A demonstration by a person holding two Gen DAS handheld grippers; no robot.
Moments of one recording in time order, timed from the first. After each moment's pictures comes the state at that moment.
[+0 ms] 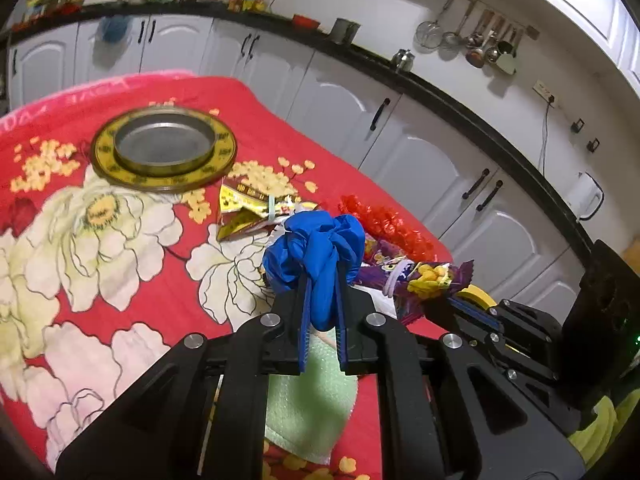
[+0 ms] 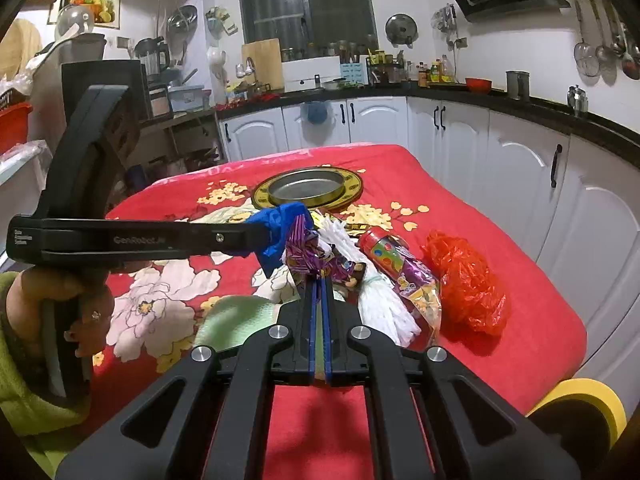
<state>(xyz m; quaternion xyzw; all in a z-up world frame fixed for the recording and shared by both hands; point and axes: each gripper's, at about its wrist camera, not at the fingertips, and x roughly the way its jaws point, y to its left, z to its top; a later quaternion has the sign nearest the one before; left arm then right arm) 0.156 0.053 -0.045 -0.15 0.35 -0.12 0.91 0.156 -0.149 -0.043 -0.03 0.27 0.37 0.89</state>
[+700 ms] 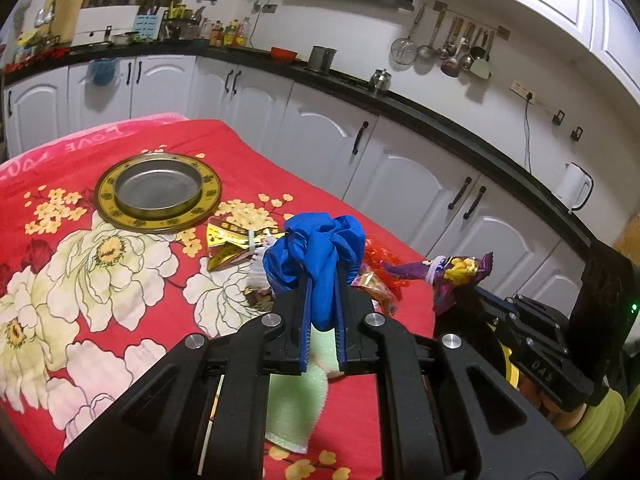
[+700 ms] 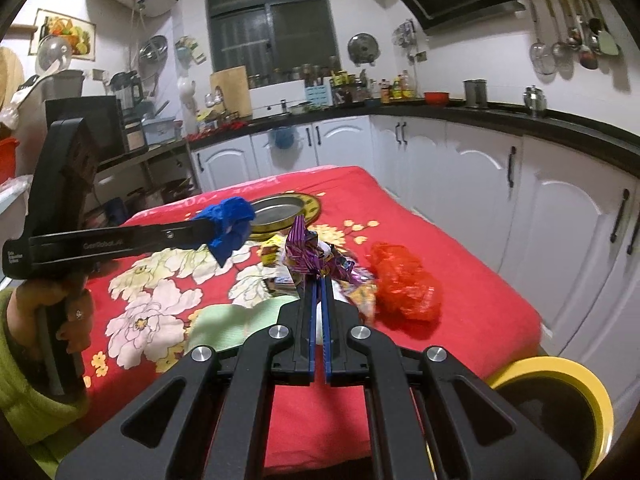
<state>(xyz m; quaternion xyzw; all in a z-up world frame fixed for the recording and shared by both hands) 0.131 0.034 -0.015 -0.12 0.30 -0.14 0.94 0.137 -0.204 -0.022 0.01 0.24 0.32 0.92</state>
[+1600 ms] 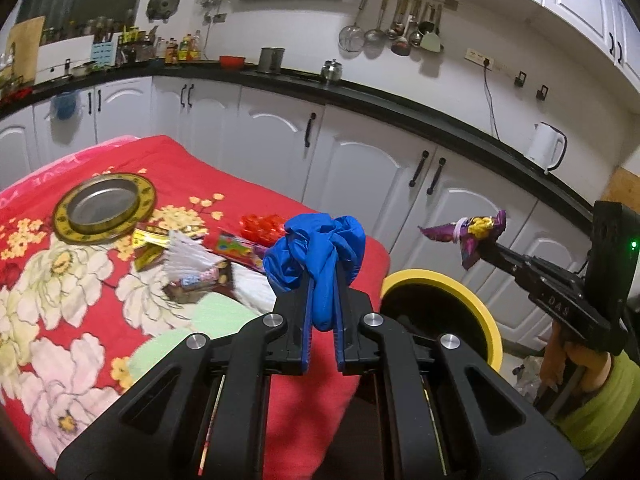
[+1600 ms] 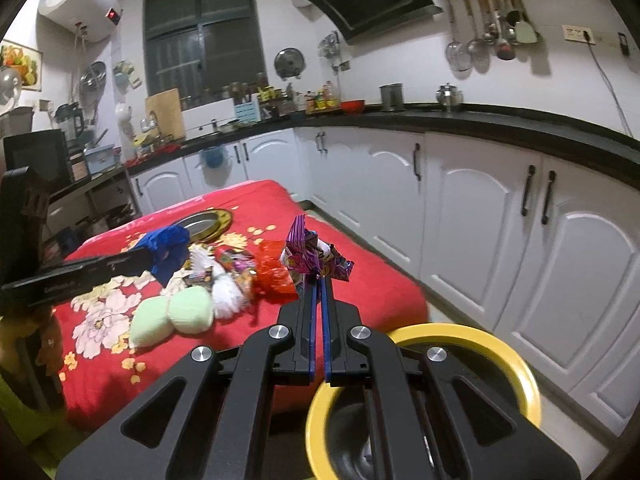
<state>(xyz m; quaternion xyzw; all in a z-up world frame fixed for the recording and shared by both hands) 0.108 -0.052 -0.013 -0.06 0.29 -0.18 0.94 0.106 -0.318 -0.015 0.04 0.24 0.20 0.95</state>
